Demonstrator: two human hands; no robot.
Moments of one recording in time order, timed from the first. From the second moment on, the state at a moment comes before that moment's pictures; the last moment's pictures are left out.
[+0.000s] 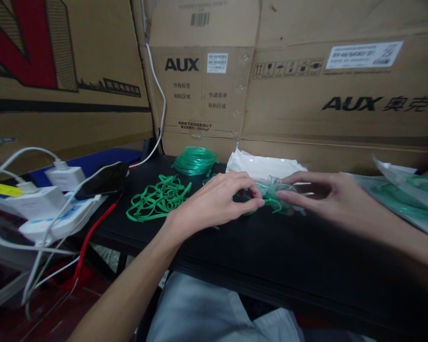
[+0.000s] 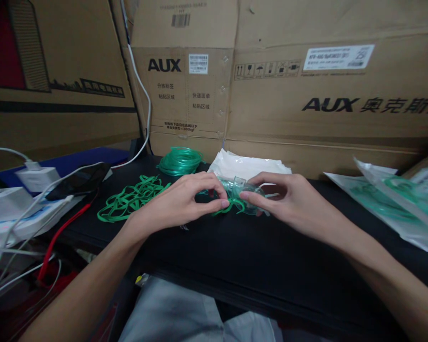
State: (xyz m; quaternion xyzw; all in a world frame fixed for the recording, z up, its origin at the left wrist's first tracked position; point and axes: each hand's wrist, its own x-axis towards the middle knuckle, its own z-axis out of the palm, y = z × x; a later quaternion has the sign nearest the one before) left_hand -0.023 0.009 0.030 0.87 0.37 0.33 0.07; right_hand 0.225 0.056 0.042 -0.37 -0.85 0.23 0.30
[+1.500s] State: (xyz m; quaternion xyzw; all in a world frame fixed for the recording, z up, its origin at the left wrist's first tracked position) left_hand -0.016 0.007 0.025 0.86 0.36 0.37 0.04; right_hand 0.227 0.047 0.051 -0.36 -0.84 0.26 0.31
